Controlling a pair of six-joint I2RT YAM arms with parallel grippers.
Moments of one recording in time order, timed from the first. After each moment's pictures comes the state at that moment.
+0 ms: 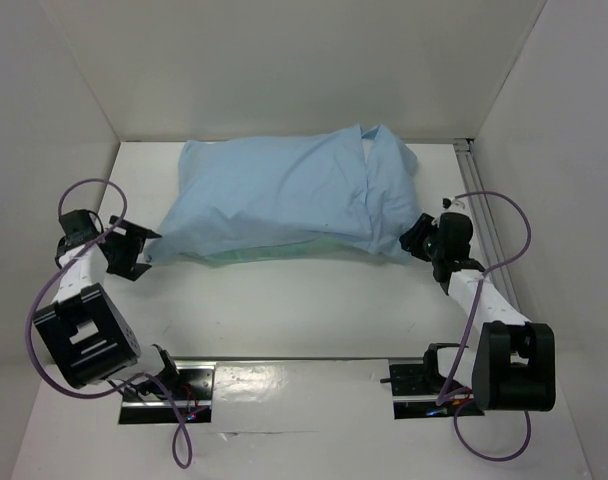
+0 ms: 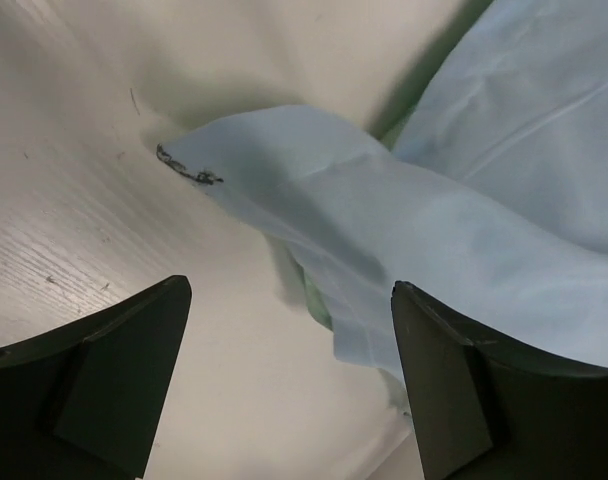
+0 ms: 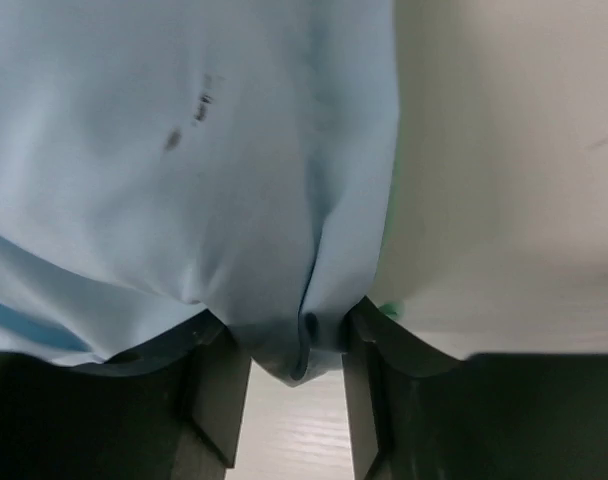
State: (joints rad) left arm 0.57 1.34 0.87 -0.50 0.40 -0.77; right arm -0.06 1.16 0.52 0.05 -0.13 0.44
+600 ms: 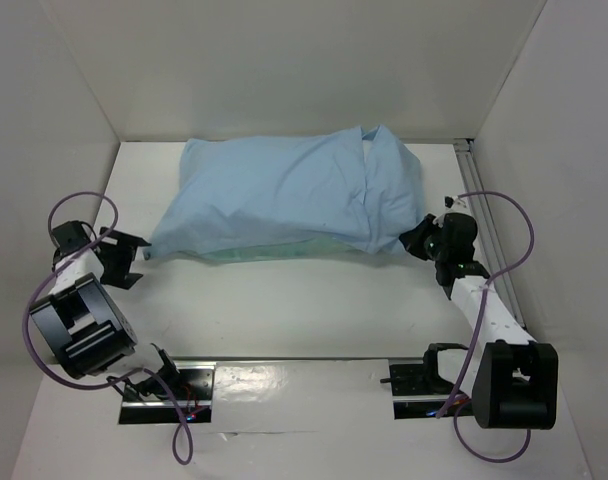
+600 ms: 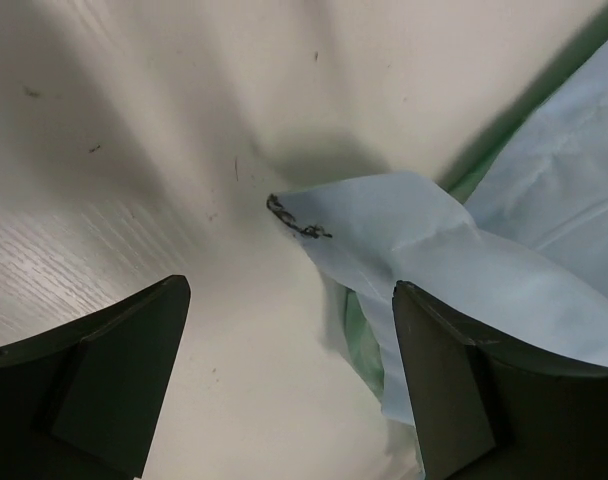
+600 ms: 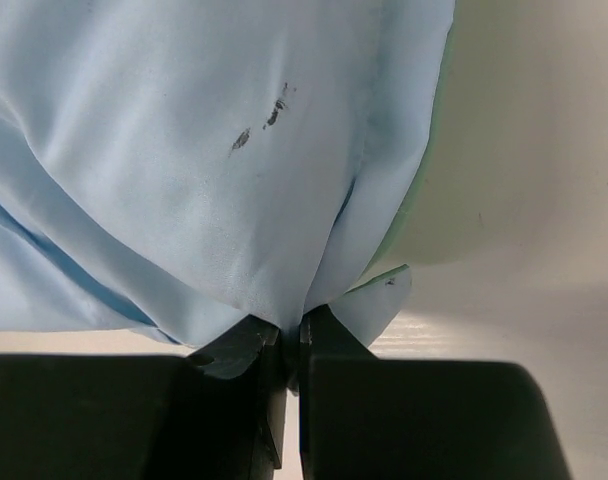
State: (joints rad) left arm 0.65 1.43 0.80 -0.41 0.38 -0.77; right arm -0.06 1.07 0.53 0.03 -0.24 0.50
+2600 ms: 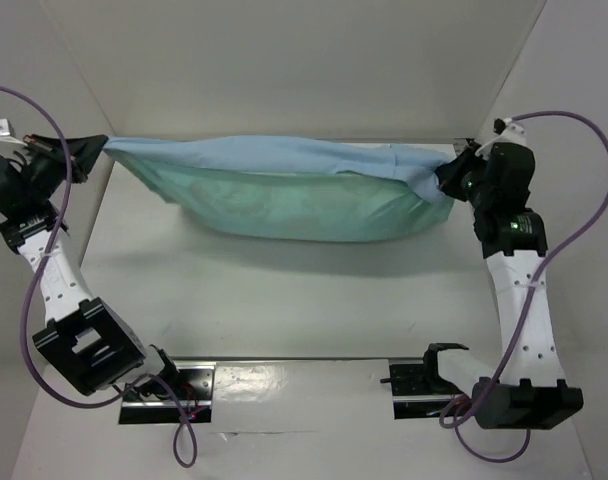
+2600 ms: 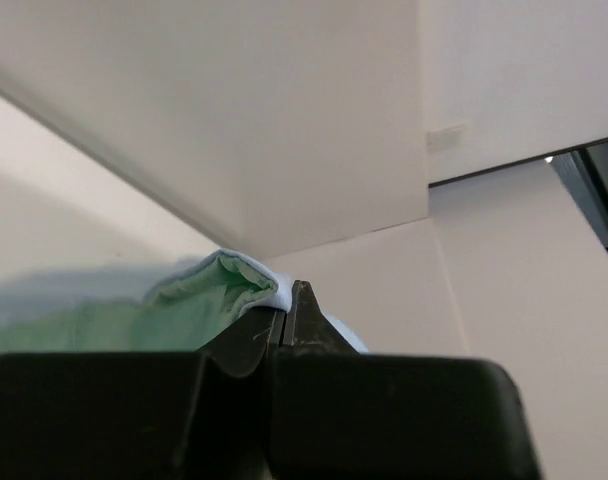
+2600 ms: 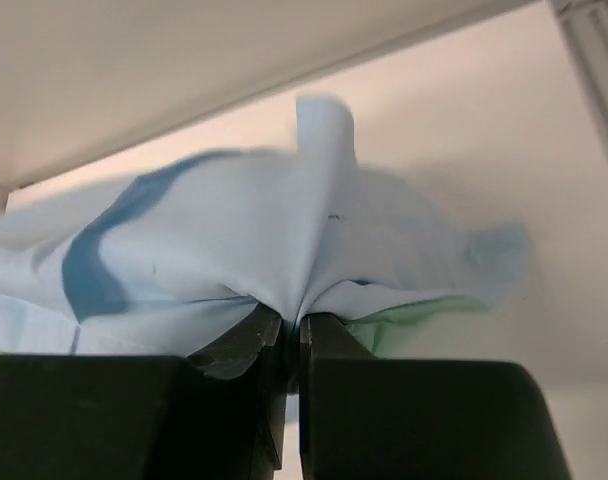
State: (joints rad) left arm 0.68 1.34 1.21 0.22 0.96 -1.28; right arm -0.05 1.08 1.29 -0.53 -0.10 0.41
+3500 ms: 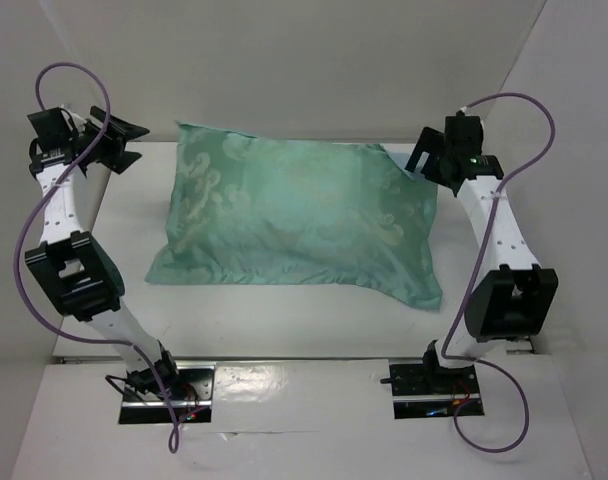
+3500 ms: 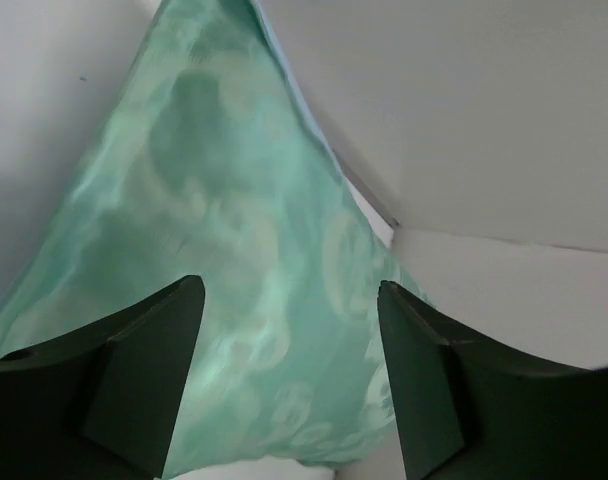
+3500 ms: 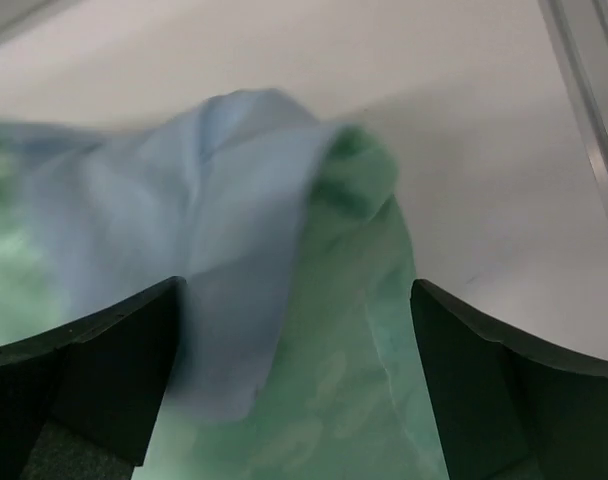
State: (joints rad) left arm 0.46 1.82 1.73 -0.44 0.72 -0.85; right arm 0.00 1.58 1.50 -0.64 0.13 0.39
